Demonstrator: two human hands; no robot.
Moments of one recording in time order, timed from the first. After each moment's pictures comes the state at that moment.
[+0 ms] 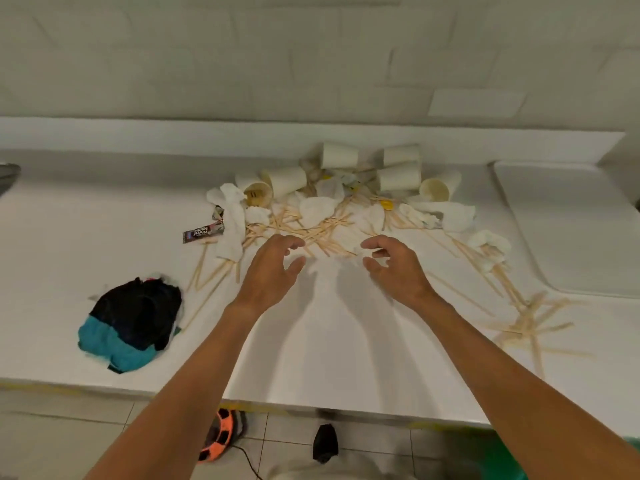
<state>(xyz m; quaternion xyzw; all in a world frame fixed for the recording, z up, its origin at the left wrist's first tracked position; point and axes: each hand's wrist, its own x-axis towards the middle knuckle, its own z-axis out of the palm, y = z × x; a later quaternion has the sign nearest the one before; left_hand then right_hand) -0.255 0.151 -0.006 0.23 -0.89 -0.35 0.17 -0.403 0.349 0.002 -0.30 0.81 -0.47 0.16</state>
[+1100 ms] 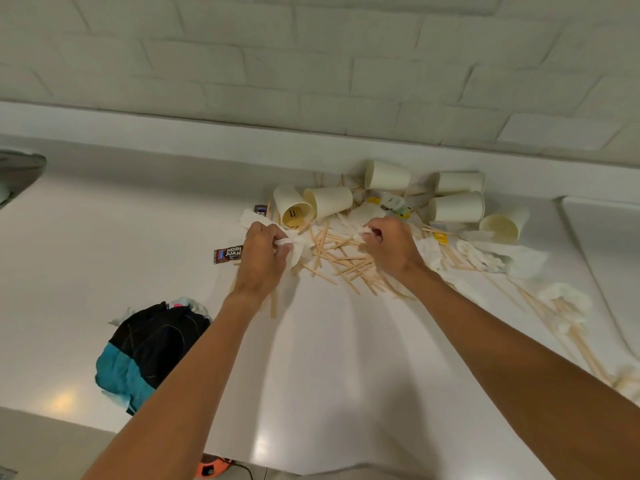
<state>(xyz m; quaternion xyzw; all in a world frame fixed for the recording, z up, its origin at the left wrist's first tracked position) -0.273 0.028 -0.005 0.34 -0.85 -0.32 0.24 -0.455 0.186 0.007 -0.39 0.85 -0.34 0.08</state>
